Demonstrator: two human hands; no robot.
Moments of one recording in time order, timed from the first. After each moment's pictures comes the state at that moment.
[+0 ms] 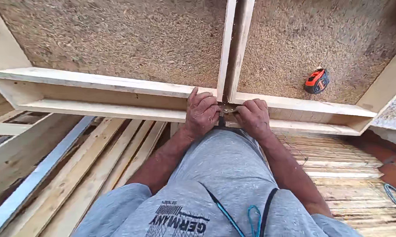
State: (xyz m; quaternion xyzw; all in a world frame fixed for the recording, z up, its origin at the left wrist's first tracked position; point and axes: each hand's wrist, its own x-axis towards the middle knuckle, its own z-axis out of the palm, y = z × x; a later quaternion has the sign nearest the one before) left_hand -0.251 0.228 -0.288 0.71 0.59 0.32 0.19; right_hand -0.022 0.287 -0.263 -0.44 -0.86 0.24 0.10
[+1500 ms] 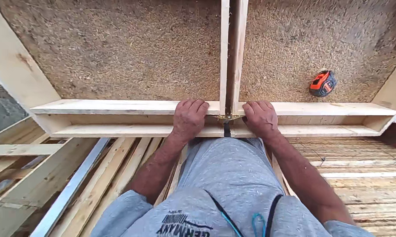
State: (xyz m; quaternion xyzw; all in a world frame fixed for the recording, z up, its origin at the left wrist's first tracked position) left_hand -0.306 0.260 -0.282 0.77 0.61 0.05 0.18; right_hand -0.017 0.305 -0.288 -0.44 -0.88 0.15 0.02
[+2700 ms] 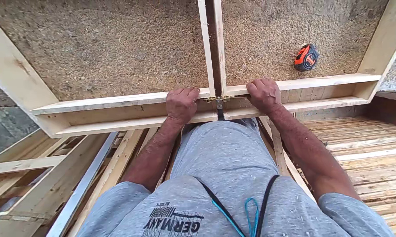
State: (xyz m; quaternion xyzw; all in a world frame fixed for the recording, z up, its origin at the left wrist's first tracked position) left_hand -0.303 0.262 -0.287 0.78 0.61 0.07 0.12; right_hand 0.031 0.316 -0.285 -0.43 -0.89 0.11 0.02
